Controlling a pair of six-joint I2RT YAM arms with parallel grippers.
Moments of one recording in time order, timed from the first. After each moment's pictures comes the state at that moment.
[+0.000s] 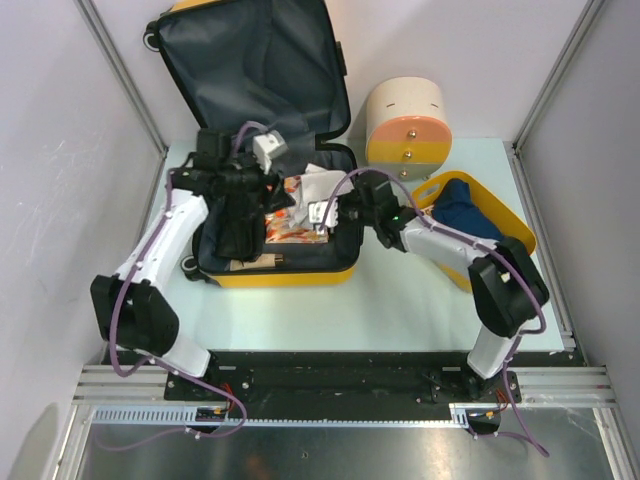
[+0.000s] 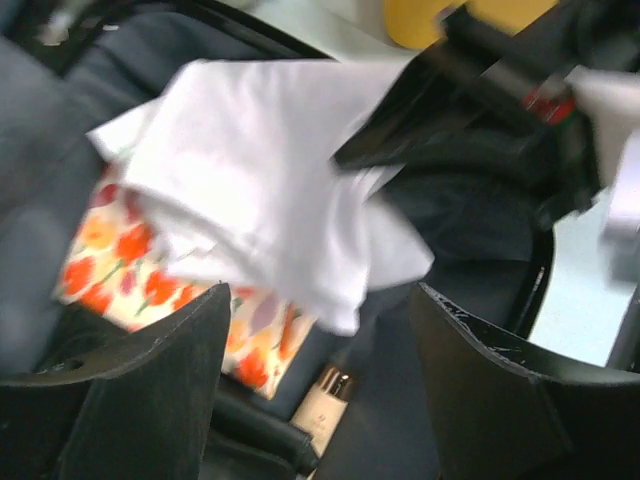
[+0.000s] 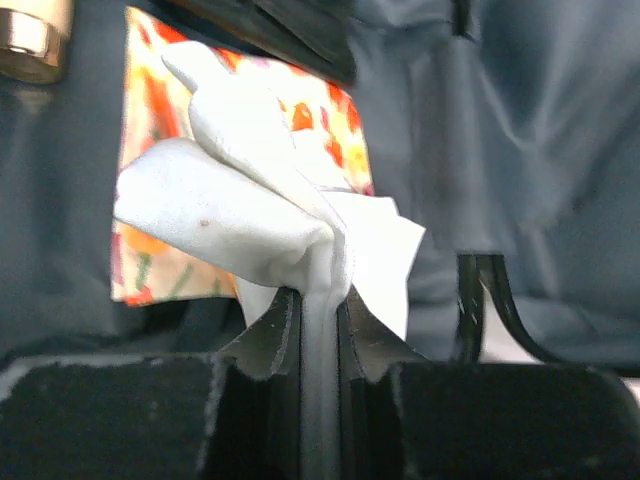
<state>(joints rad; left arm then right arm) -0.26 1.55 1.44 -0.61 0.73 0.45 0.66 1.77 1.22 0.14 -0.43 -1.15</state>
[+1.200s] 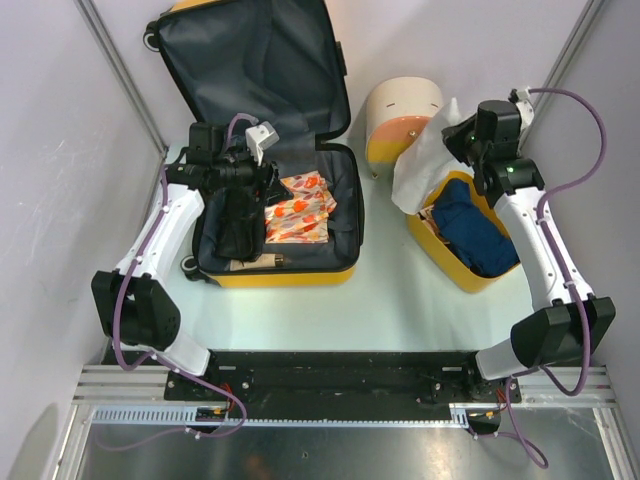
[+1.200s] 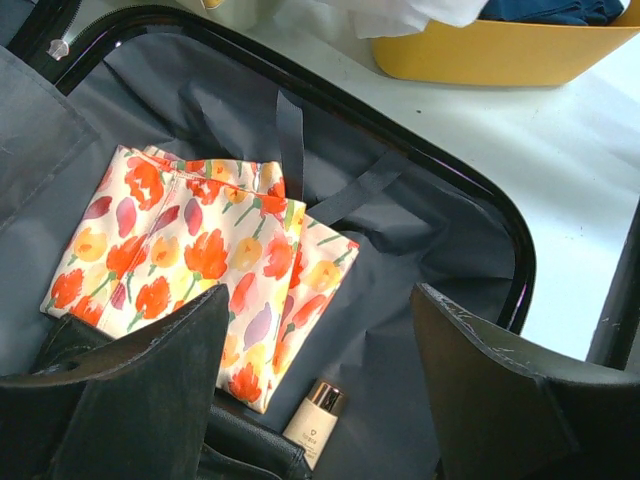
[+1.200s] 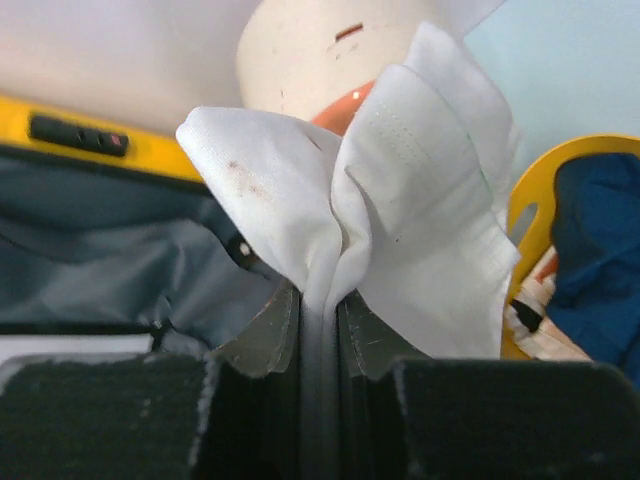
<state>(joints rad) -0.17 1.56 1.50 -0.59 0.82 0.37 0.18 1.47 1.61 -0.49 0.18 0.80</state>
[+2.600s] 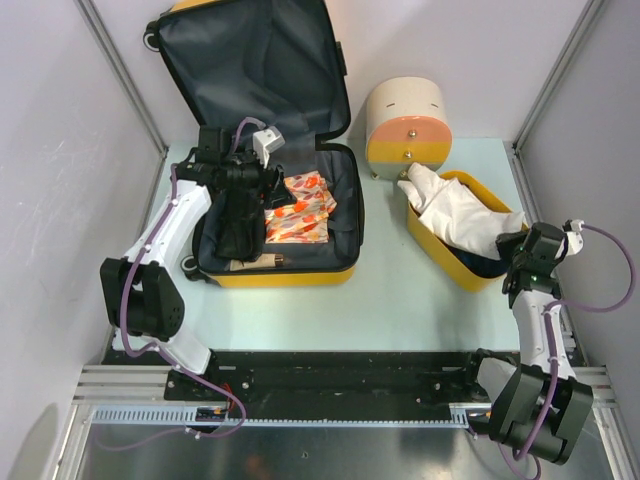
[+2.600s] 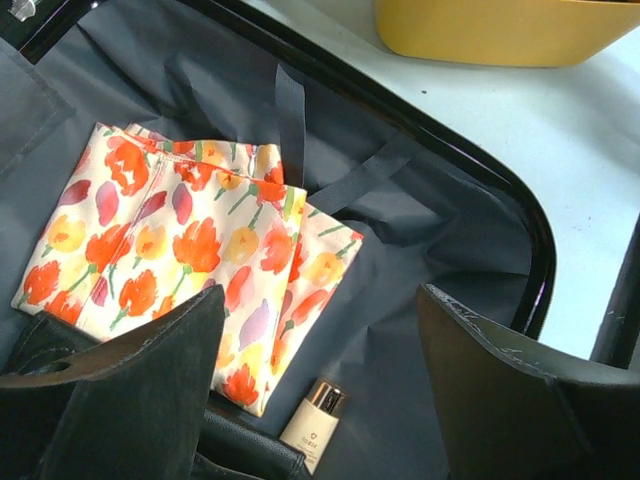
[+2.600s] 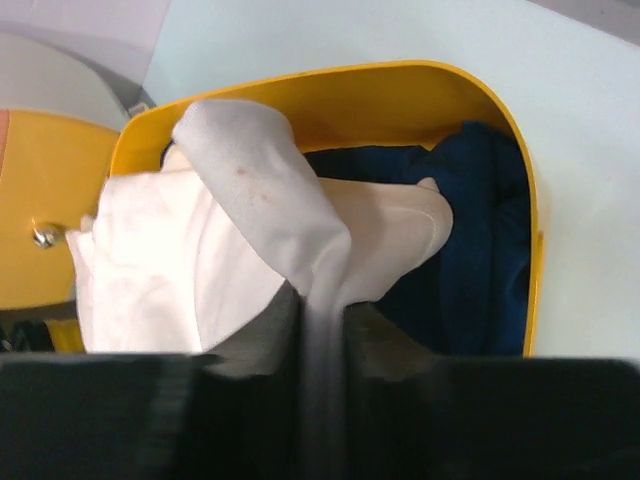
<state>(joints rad) -0.18 1.63 1.50 -0.59 0.81 0.39 -0.34 0.98 0.59 -0.10 0.04 0.84</state>
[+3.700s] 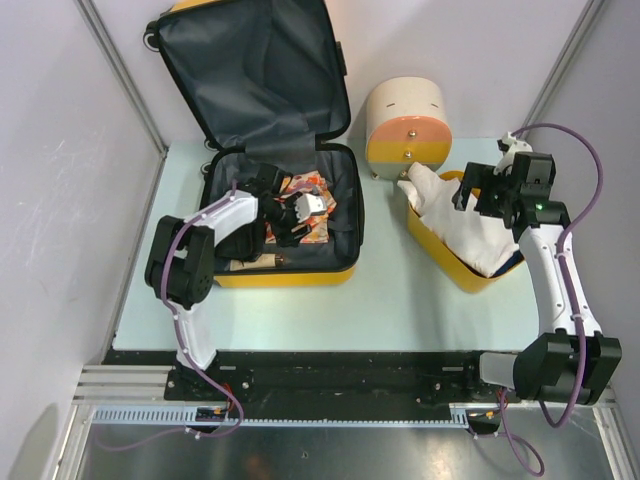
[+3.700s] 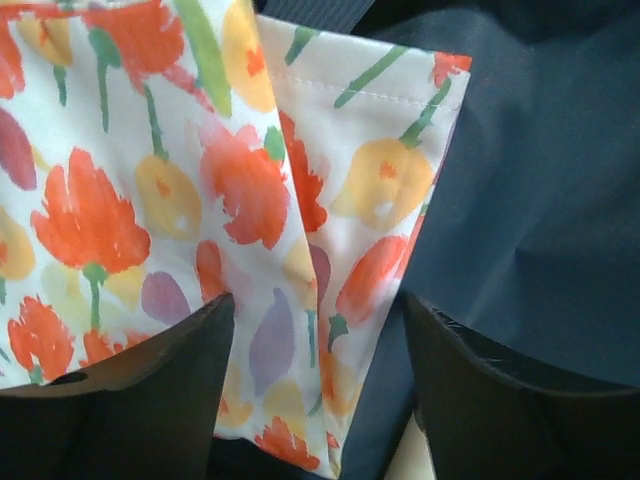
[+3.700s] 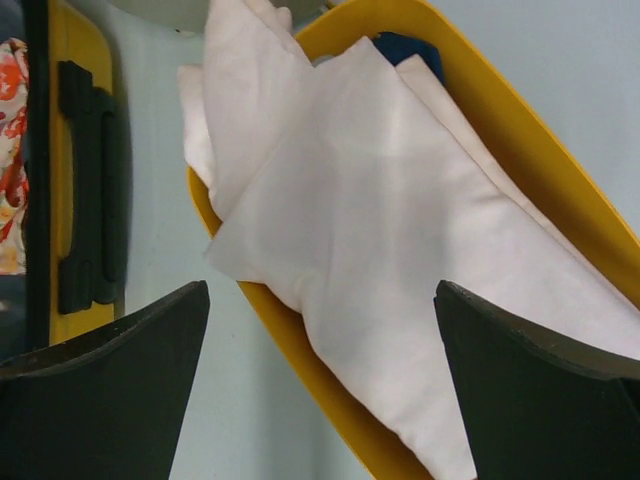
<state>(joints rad) -0.35 1.91 1.37 -0.58 0.44 0.91 -0.08 1.26 1.23 -0.60 -0.16 0.12</state>
